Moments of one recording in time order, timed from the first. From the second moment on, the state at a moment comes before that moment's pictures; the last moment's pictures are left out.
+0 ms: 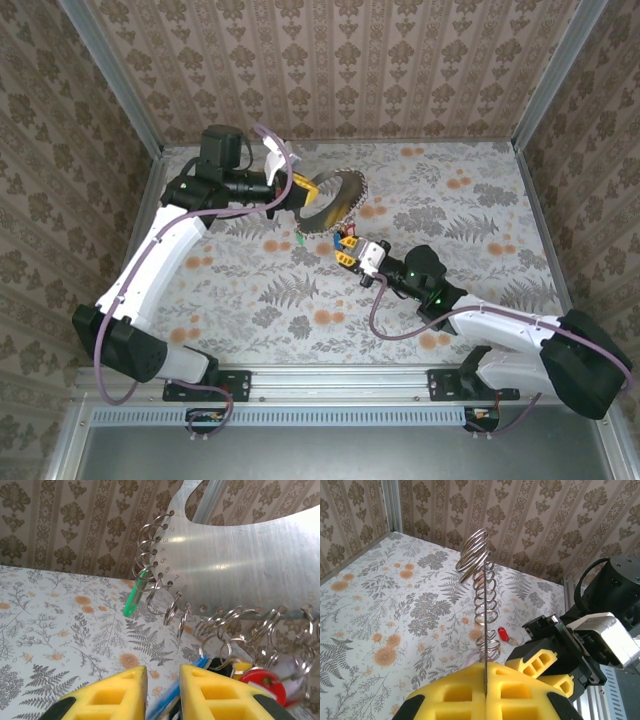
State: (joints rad) left arm -0.46 1.41 1.51 -0.66 0.94 0.27; right arm 0.74 1.17 0.44 0.73 -0.19 -0.41
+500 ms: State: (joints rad) left arm -0.50 1.45 1.63 -0.81 0.88 0.32; right arm 0.74 1.29 0.44 0.89 -0.14 -0.36
